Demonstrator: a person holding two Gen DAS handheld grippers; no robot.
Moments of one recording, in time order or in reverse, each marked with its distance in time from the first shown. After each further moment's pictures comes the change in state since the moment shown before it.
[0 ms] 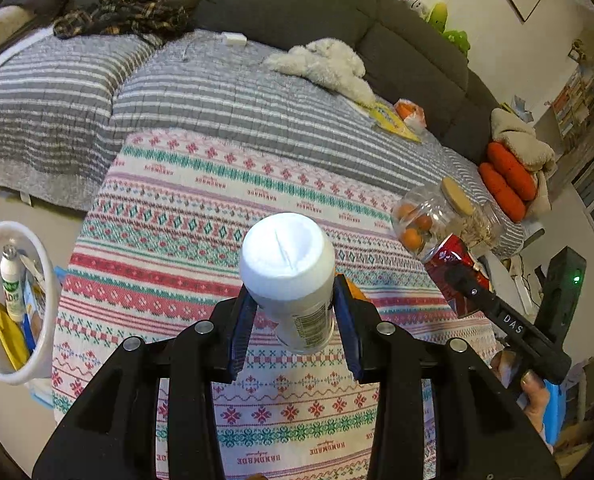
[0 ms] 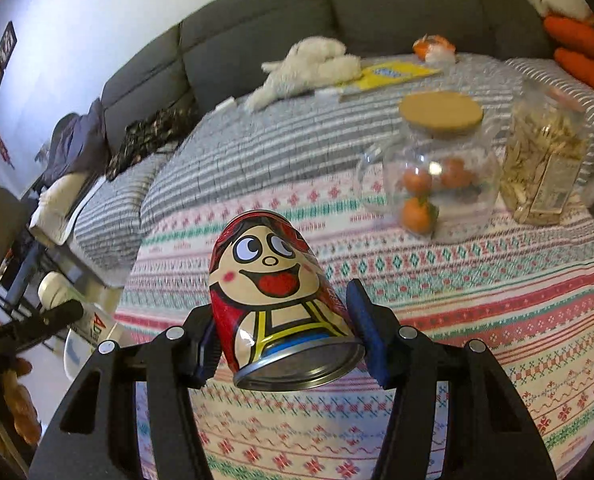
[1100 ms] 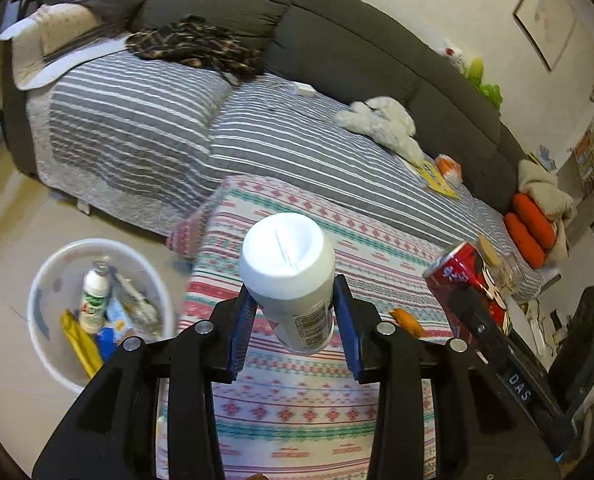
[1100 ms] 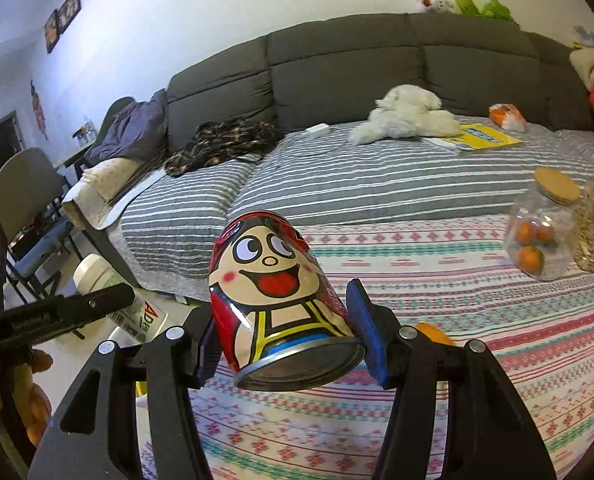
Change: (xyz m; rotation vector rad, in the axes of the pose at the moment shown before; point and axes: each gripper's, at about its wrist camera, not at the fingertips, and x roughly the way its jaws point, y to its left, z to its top) left arm -0.080 0.098 0.014 -0.104 -0.124 0.095; right arm -0.002 0.195 -0.036 -0.184 -0.122 0.077
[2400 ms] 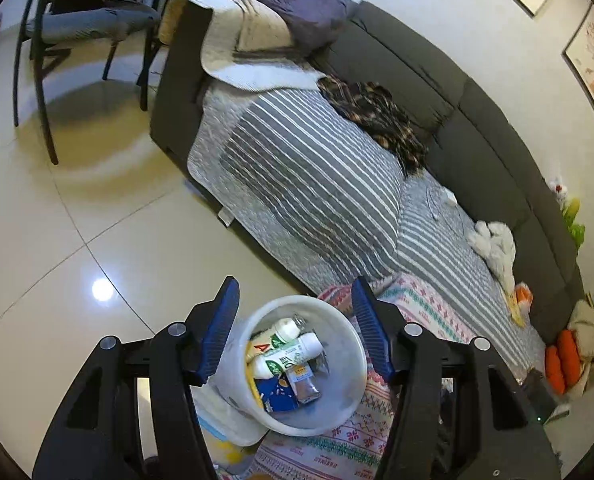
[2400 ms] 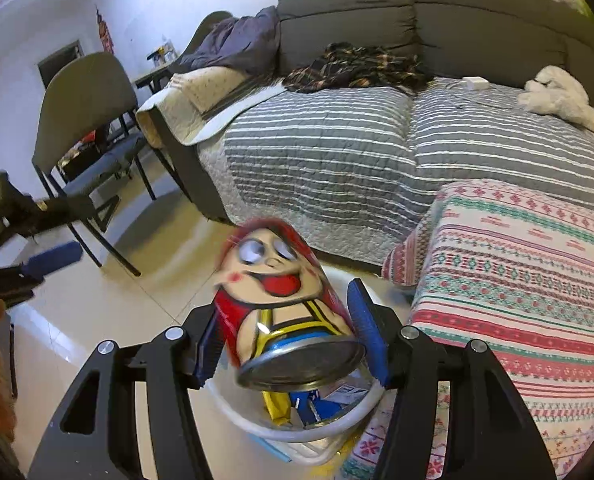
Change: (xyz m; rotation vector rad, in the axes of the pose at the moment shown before) left arm -0.117 0.202 0.030 -0.391 -0.185 0.250; right arm 0.119 0.222 -0.049 -0.166 0.197 0.227
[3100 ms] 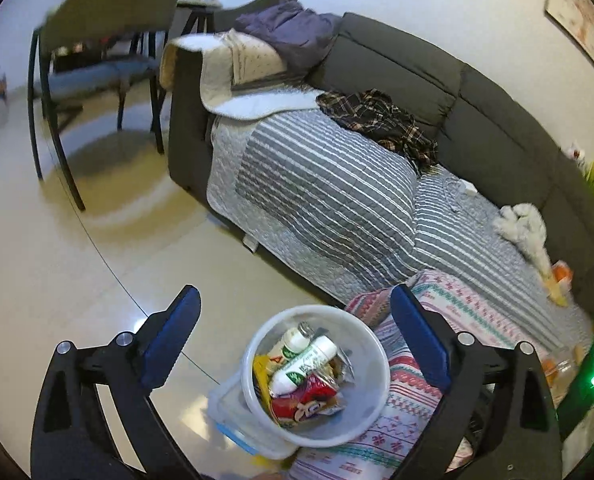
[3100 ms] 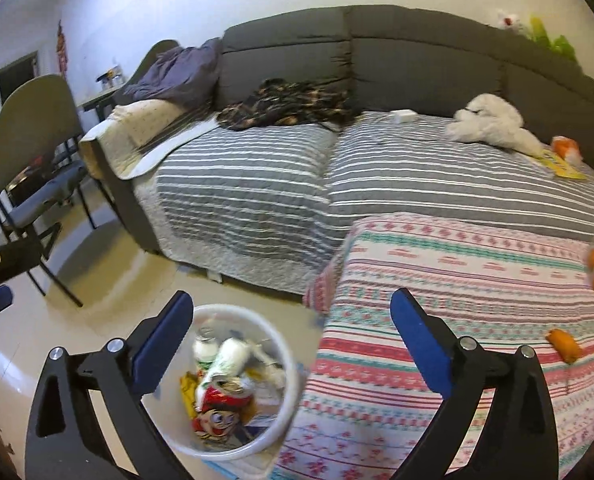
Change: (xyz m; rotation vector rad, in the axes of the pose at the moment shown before) left arm -0.007 -0.049 -0.030 0.177 -0.105 0.160; right arm -0.040 -0.039 0.016 0.041 -0.114 -0.256
